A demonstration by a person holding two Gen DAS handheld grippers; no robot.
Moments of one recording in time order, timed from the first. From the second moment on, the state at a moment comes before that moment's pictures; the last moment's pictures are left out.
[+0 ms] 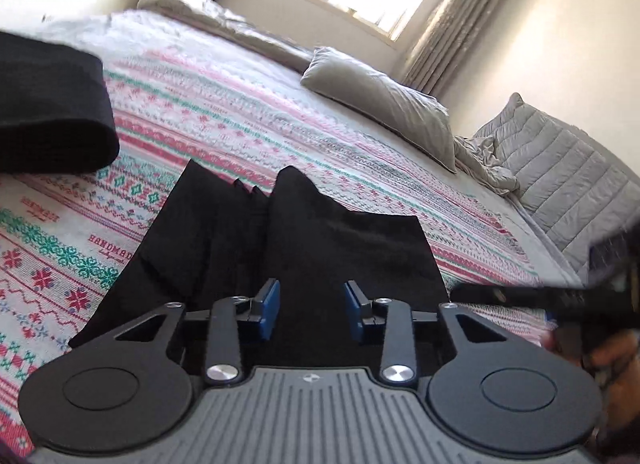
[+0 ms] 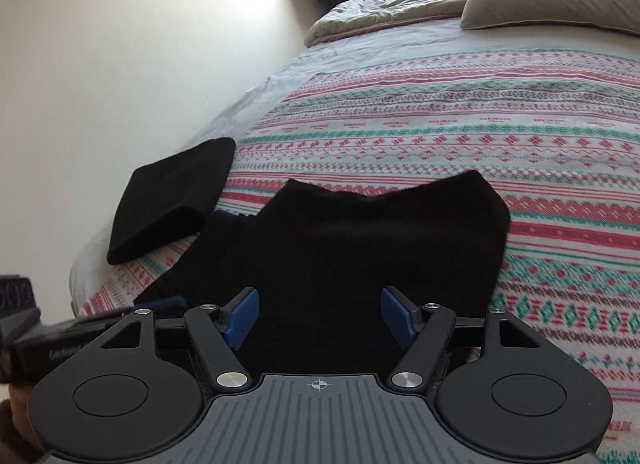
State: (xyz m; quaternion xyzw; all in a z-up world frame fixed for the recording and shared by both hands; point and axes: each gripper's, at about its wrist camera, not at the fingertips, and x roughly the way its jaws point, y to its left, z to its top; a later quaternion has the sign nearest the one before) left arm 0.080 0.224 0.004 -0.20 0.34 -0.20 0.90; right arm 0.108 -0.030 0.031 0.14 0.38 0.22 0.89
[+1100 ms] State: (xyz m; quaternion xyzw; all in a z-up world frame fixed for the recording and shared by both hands) left arm 0.091 0.272 0.010 -0.16 0.32 -0.07 0.93; right arm 0.071 -0.051 -0.014 0.18 0.39 0.24 0.87
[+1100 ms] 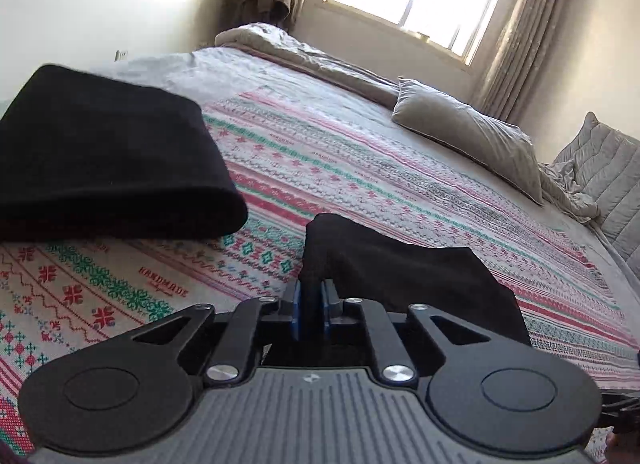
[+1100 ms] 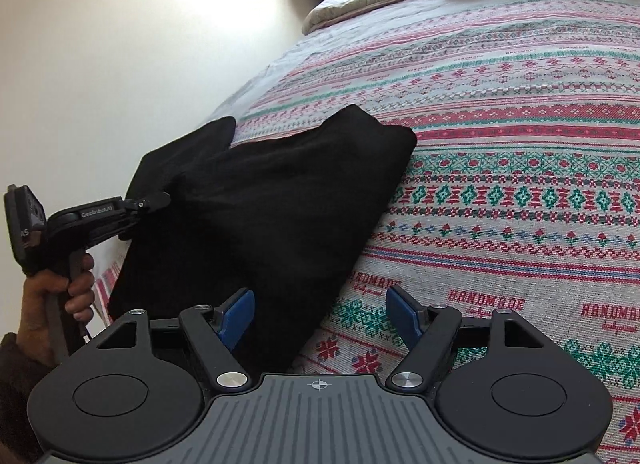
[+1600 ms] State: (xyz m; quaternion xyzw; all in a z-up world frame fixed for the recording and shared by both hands) left arm 0.133 0.308 -0.028 -0.32 0.39 -0.20 0.84; right arm 0.092 -0.060 -0.033 0.31 0.37 0.24 0.84
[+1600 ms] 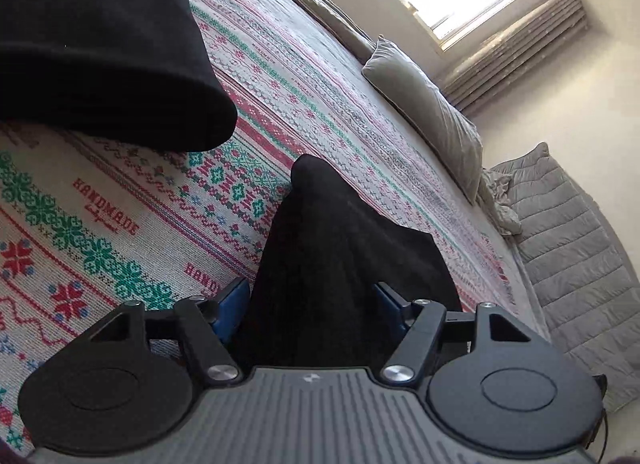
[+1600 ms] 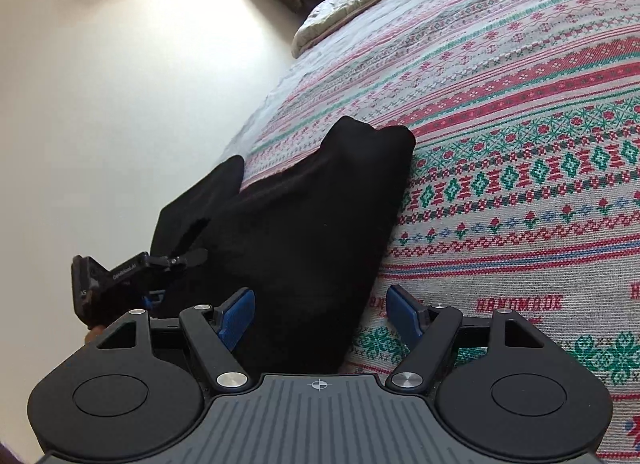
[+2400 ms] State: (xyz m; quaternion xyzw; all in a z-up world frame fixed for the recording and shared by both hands) left arm 0.127 0.250 -0.016 -0.38 0.38 -0.19 0.82; right arm 0.118 -0.064 -0.036 0.40 0.34 0.20 0.82
